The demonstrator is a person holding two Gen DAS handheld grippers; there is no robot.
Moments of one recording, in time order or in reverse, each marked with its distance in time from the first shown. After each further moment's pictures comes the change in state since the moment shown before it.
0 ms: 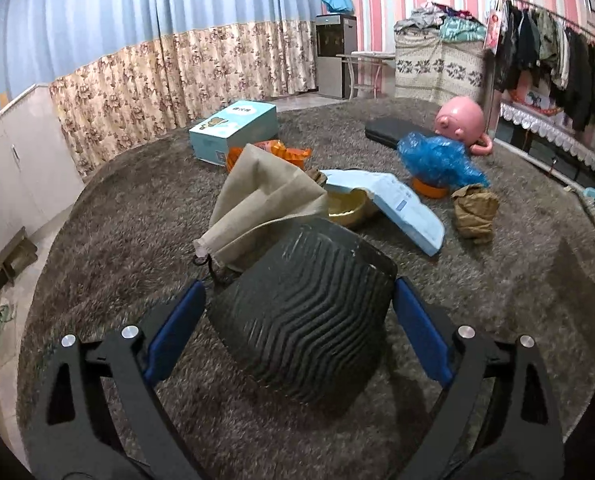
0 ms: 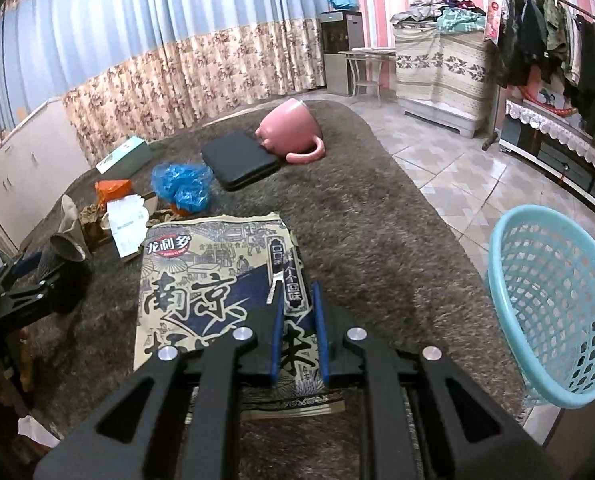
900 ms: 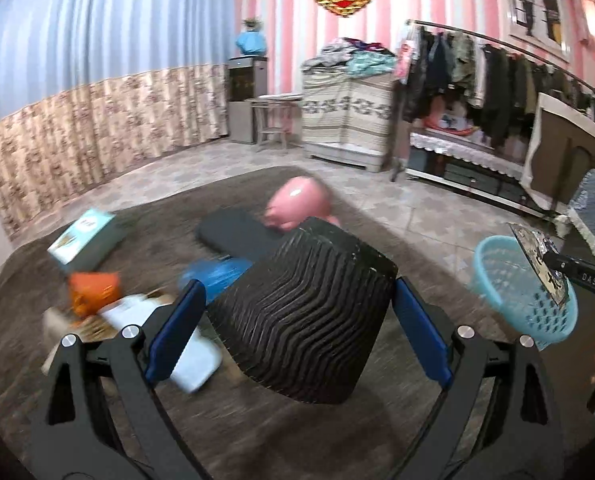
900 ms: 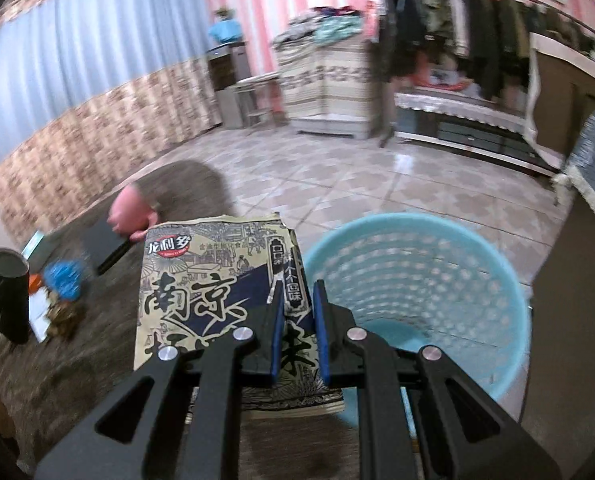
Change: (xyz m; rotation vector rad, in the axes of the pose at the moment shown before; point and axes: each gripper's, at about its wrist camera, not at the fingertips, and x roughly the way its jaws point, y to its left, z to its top) left arm -0.031 -0.163 0.085 0.113 -0.144 -0.294; right arm -0.056 -0.158 0.021 0.291 -0.121 -0.306
